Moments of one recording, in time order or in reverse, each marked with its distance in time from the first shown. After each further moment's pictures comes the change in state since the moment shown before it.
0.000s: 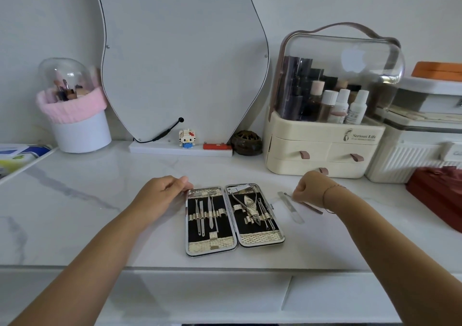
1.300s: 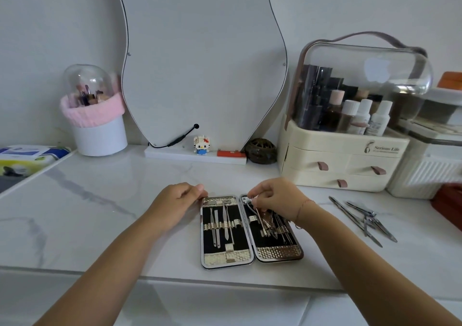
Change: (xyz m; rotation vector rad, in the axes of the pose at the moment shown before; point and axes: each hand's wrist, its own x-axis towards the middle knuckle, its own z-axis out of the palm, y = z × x) left_hand 0.001 -0.002 0.000 -0.007 0.005 -0.001; right_hand -0.012 -0.086 0.027 0.544 -0.034 -0.350
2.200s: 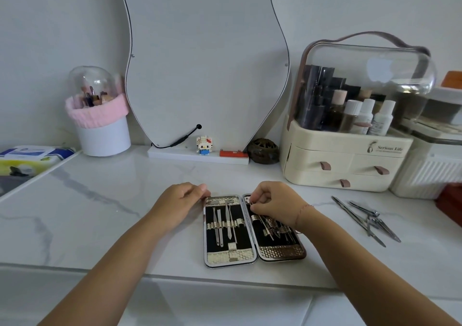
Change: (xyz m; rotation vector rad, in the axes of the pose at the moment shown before) left_hand -0.001 0.002 -0.001 0.036 -0.009 0.013; right_hand -0.003 0.000 0.009 -0.066 0.007 -0.052
